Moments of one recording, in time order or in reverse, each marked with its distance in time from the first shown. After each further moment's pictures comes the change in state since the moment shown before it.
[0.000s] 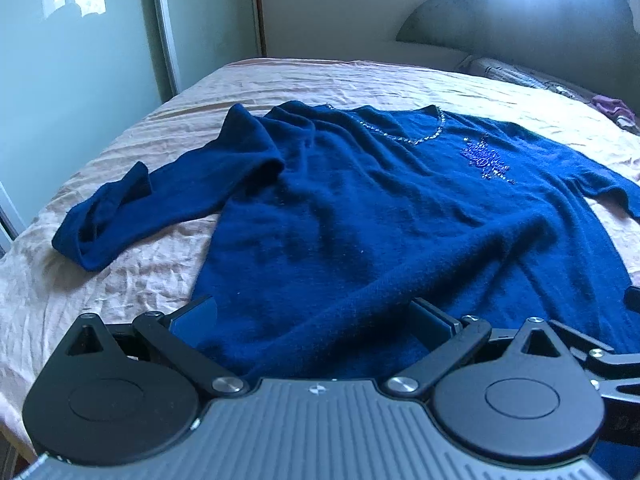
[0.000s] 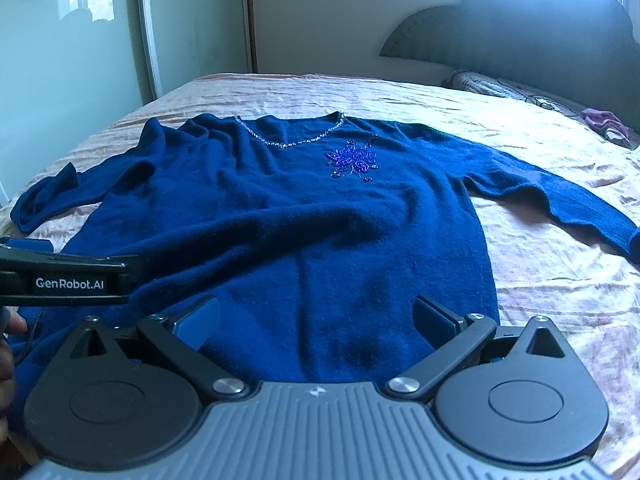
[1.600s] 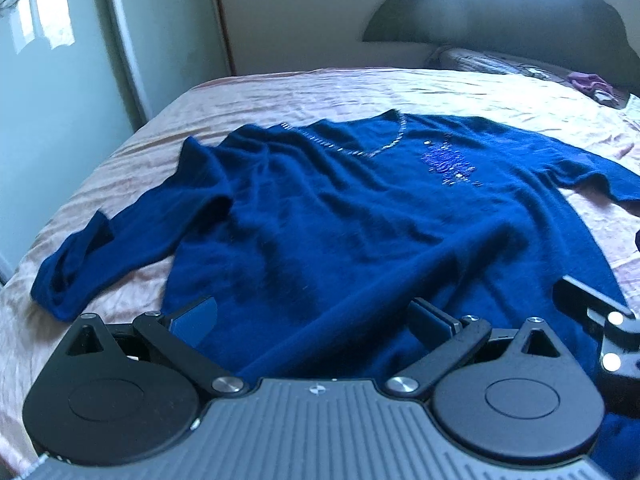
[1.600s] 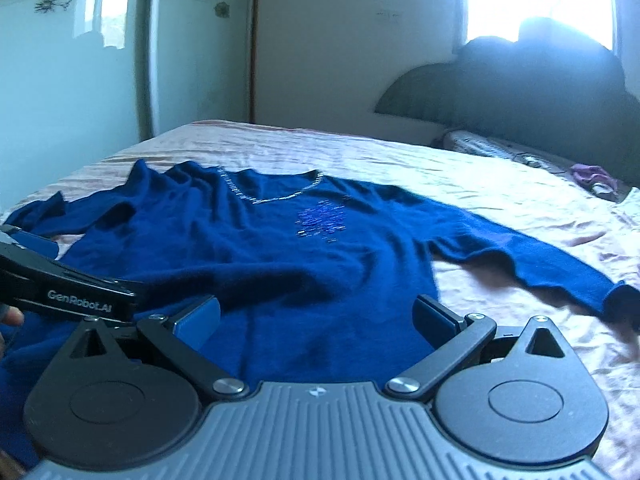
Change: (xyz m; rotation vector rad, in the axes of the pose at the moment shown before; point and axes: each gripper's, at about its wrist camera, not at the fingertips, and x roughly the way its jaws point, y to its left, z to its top) left arm 0.004 -0.041 0.020 0.114 -0.030 -0.032; right arm -0.012 -0.030 0.009 -0.064 -0.174 -0.044
